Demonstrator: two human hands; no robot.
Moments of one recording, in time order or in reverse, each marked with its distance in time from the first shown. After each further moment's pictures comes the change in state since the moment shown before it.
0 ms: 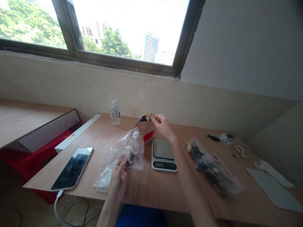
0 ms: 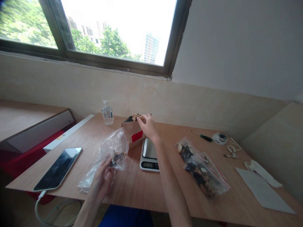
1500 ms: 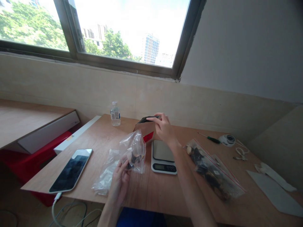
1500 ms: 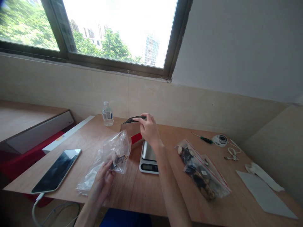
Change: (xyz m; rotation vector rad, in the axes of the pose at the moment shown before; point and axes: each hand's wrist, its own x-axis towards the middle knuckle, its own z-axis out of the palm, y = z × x) left_hand -0.006 0.000 0.007 0.000 0.036 -0.045; right_hand -0.011 -0.007 -0.011 -0.262 -0.014 -0.253
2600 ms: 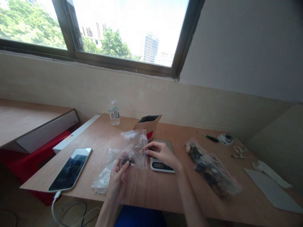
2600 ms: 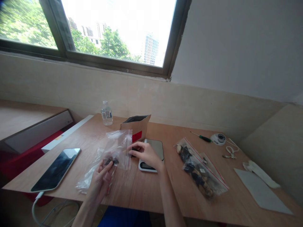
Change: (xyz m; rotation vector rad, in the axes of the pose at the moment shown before) left_hand -0.003 0.003 -0.002 0.004 -0.146 0.067; right_hand -0.077 -0.025 0.002 0.828 -0.417 0.355
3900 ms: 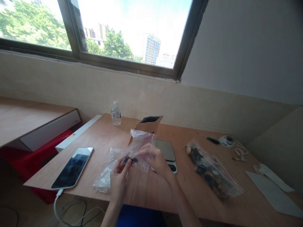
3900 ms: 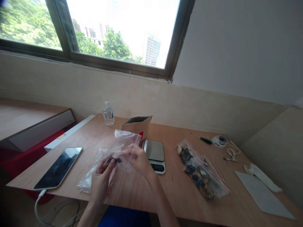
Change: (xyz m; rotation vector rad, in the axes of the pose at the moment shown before) left_hand 0.002 -0.010 -0.010 0.430 0.102 0.253; right_hand 0.000 0.005 0.039 -0.052 0.120 -0.212
